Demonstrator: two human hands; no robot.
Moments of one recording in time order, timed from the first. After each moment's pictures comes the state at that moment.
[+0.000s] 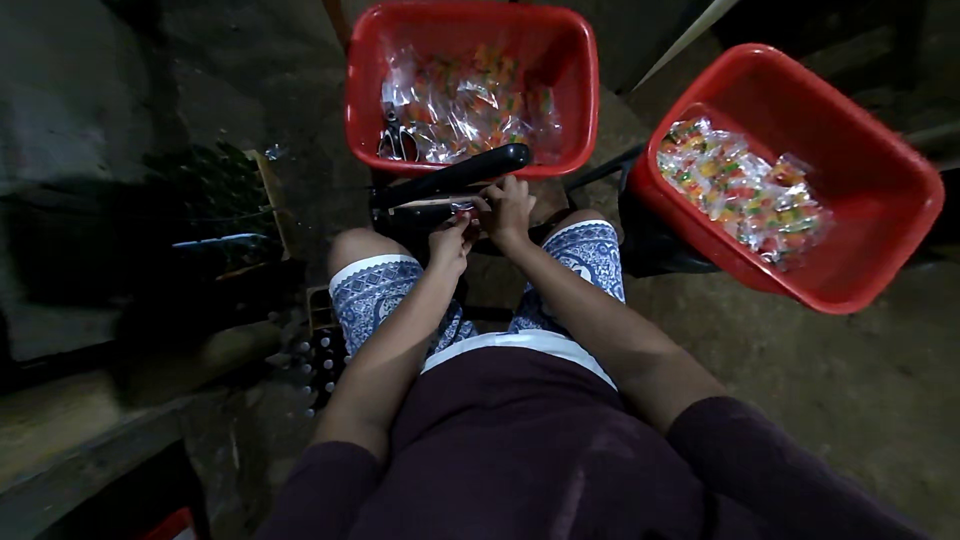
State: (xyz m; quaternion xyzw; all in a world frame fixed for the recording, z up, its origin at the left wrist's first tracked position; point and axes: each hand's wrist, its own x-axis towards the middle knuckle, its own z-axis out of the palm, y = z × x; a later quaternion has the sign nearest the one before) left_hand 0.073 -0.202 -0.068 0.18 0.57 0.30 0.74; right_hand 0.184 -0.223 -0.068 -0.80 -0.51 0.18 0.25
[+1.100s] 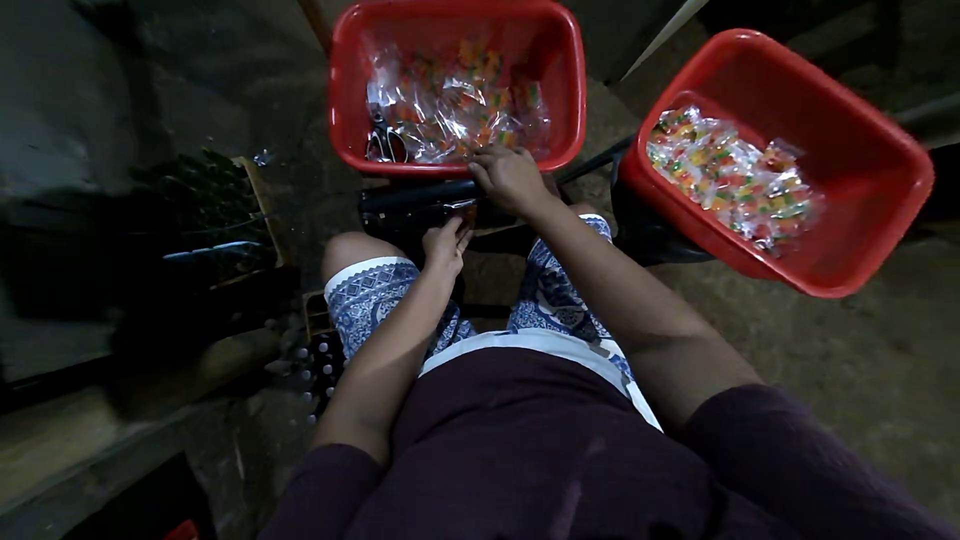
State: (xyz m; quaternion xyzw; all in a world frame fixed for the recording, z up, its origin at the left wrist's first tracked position) left_hand 0.078 -0.202 -0.066 0.17 0.58 0.31 0.73; right_hand 0.231 -0.190 -0.019 -0.71 -0.67 0.20 0.11
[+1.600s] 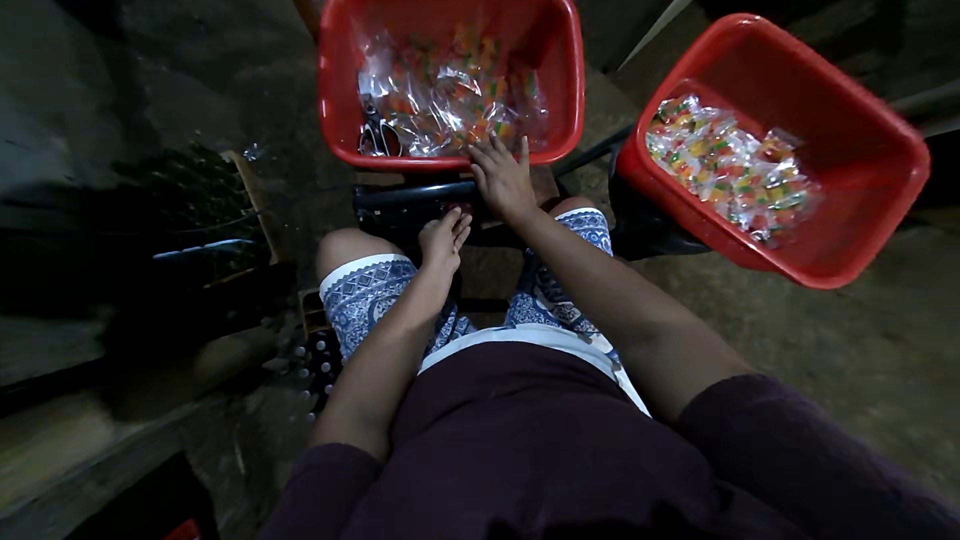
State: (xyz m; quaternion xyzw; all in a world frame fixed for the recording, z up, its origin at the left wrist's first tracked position) left_hand 0.077 -0.204 -0.064 0.17 0.58 0.30 0.73; right_hand 0.226 -0.205 -0.078 -0.73 -0.65 0.07 0.20
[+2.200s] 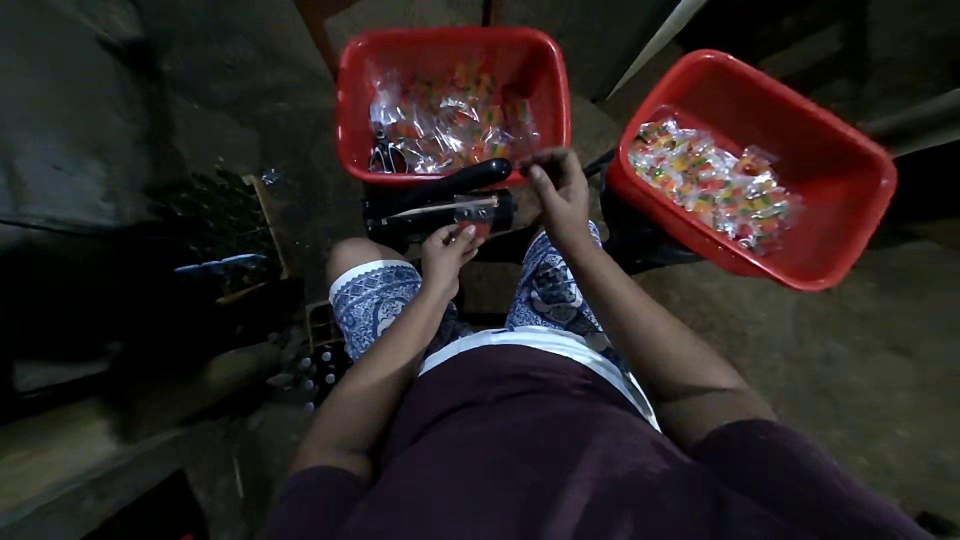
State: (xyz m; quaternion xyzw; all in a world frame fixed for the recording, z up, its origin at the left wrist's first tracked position) left_hand 0.049 -0.236 -0.010 0.38 0.50 0.28 0.73; right_hand 0.236 -0.273 0.014 -0.59 -0.49 0.24 0.60
